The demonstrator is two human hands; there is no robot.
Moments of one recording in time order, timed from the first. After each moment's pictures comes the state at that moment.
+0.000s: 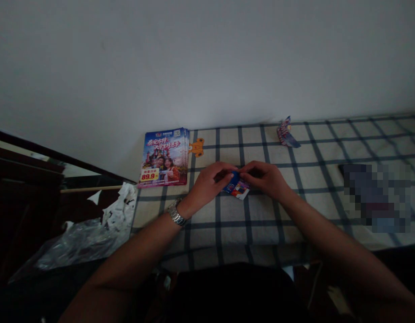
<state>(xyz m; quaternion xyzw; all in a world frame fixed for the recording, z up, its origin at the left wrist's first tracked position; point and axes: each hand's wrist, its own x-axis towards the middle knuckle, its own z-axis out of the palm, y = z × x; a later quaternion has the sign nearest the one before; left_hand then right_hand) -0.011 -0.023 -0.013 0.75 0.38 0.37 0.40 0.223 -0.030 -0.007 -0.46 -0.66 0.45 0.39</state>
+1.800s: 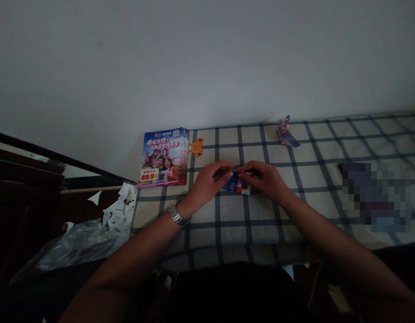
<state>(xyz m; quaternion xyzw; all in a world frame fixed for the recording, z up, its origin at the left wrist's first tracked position) -0.010 -0.020 -0.020 0.72 0.39 0.38 0.42 0.223 -0.030 -0.010 -0.44 -0.72 0.39 0.38</state>
